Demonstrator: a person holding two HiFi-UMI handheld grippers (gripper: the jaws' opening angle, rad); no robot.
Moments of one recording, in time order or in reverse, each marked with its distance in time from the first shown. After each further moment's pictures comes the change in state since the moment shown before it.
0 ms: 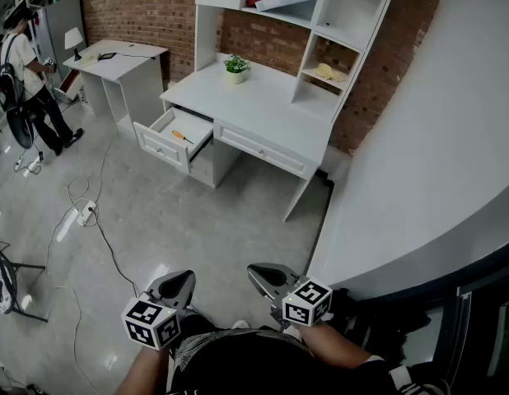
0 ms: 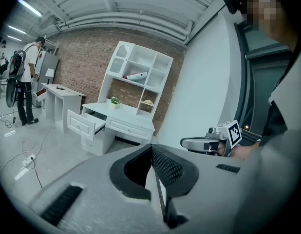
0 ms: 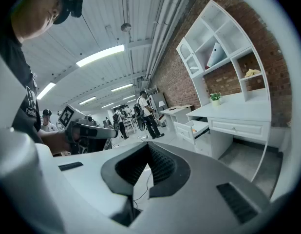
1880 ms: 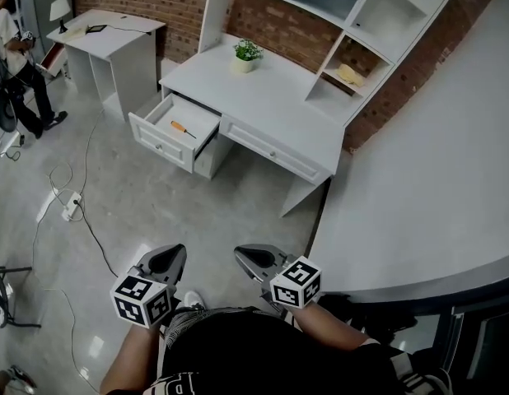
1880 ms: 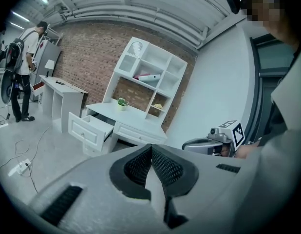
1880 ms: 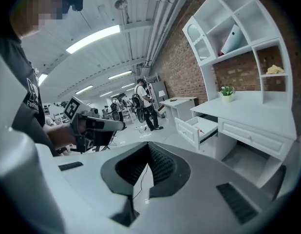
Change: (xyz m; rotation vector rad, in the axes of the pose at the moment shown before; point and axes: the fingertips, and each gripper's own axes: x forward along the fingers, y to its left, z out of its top) left arm 0.058 0.186 0.085 -0.064 0.006 -0.044; right arm 0.190 -0.043 0.058 -0.022 0.154 -0.016
